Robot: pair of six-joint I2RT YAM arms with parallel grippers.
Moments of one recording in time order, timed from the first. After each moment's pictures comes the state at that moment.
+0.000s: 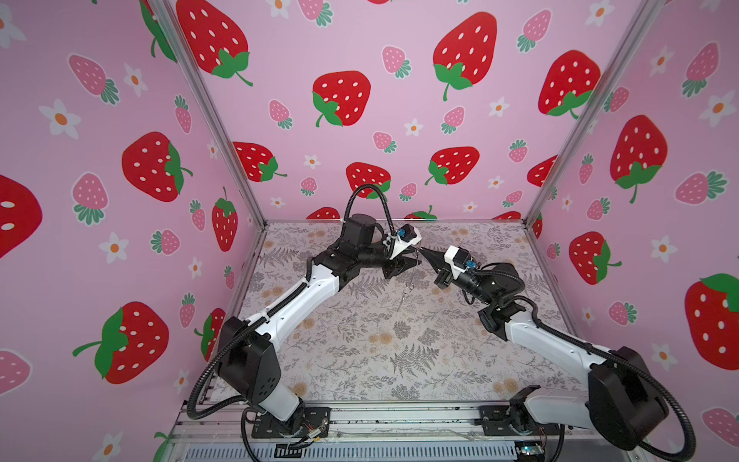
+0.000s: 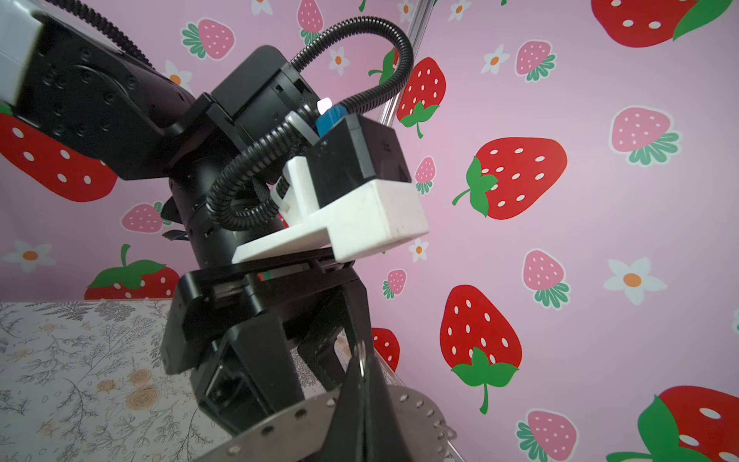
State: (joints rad) left arm -0.56 1.58 1.40 -0.25 0.67 0.47; right arm 0.61 1.29 0.72 0.91 -0.51 -0.21
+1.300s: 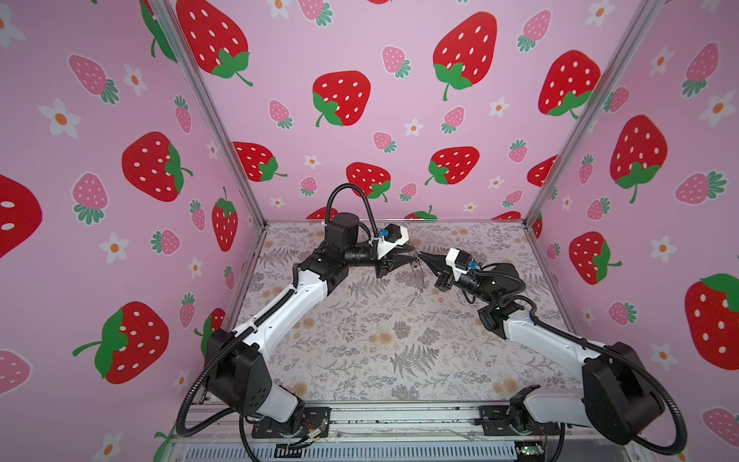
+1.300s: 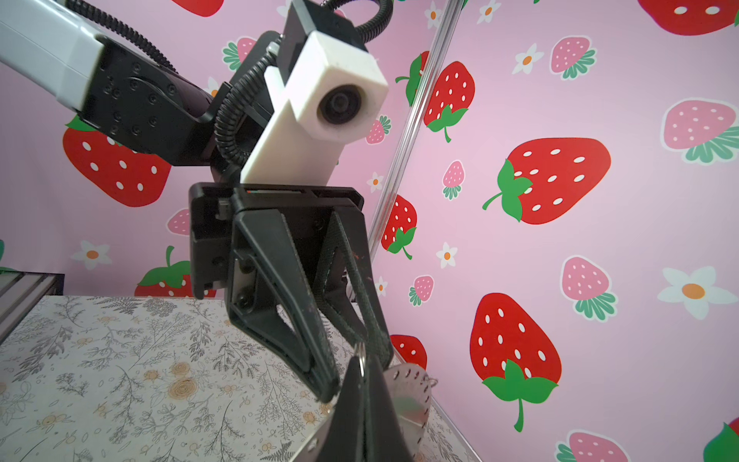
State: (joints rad) left arm -0.49 1.50 1.32 -0.10 0.90 0.47; right arm 0.58 1.32 0.71 0.96 -0.63 -0.17
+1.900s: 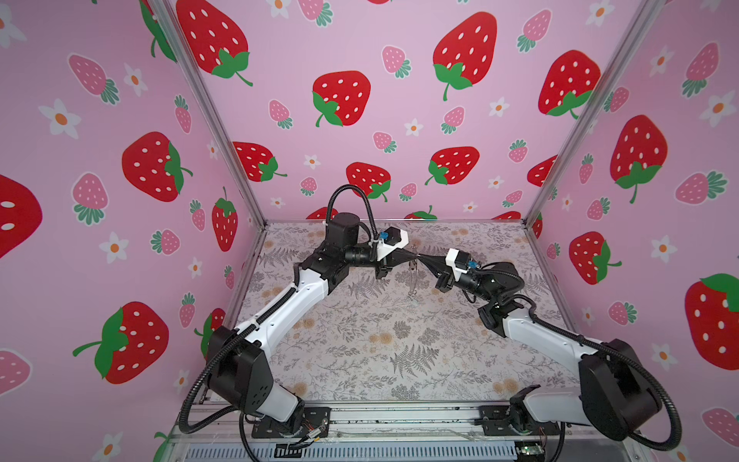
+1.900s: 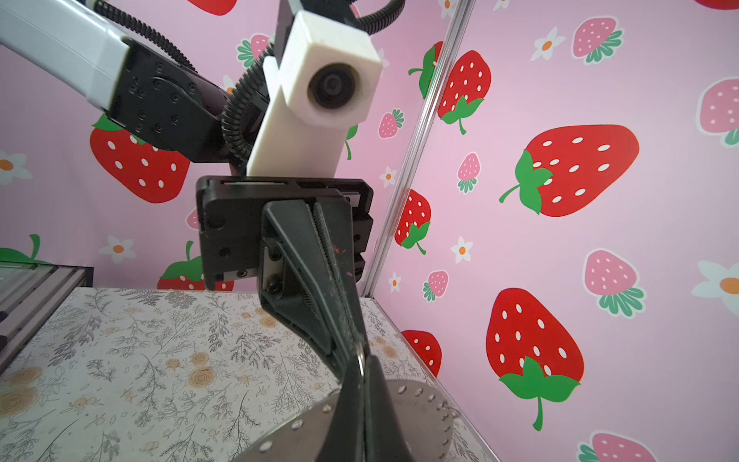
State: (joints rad) left arm -0.48 1.51 1.32 -0.11 0.95 0.52; right arm 0.57 1.34 0.71 0.96 -0.70 -0.15
